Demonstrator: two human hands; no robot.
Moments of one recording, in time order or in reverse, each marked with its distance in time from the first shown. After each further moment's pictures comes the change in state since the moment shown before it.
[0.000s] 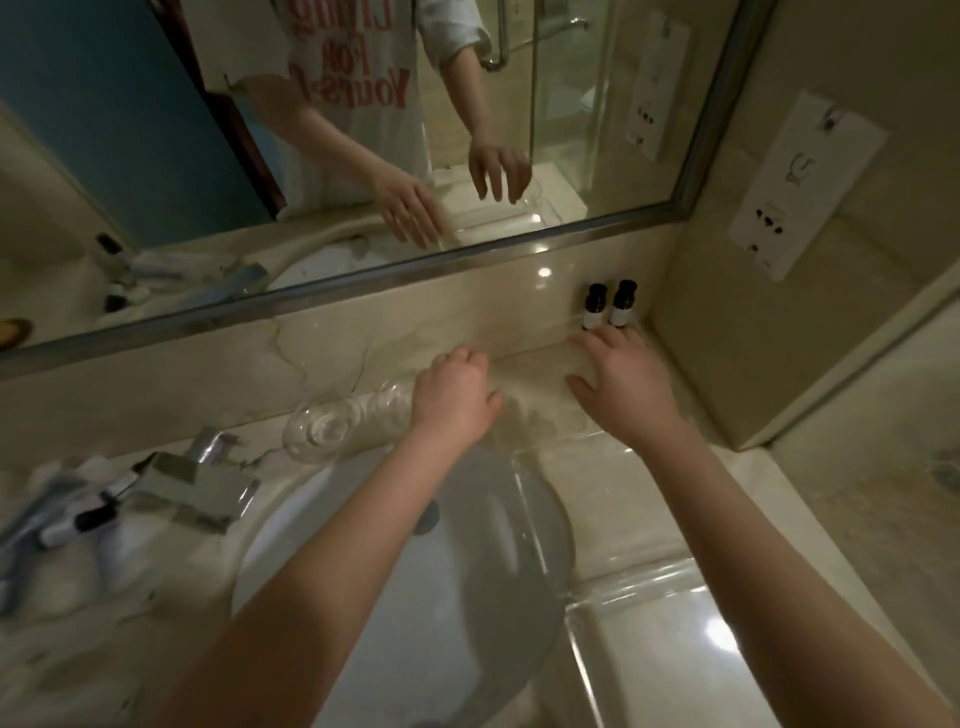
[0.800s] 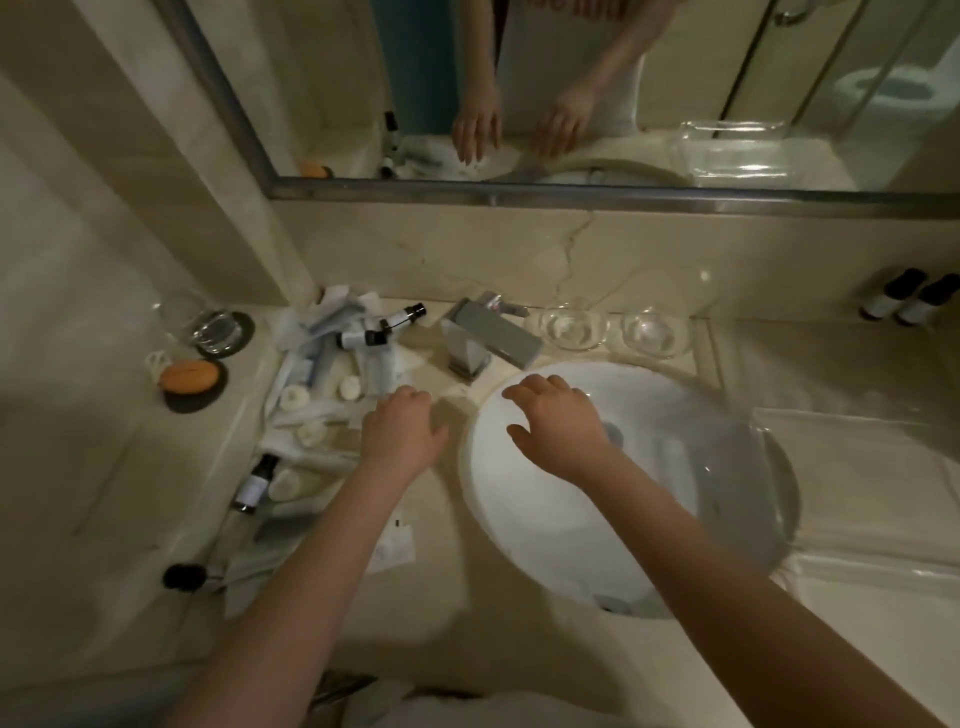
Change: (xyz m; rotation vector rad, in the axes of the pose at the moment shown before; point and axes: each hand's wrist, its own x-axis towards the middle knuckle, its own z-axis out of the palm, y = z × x) left_hand -0.257 -0.288 -0.002 -0.060 -0.095 -0.539; right_hand -0.098 -0.326 0.114 -0.010 -0.409 -0.469
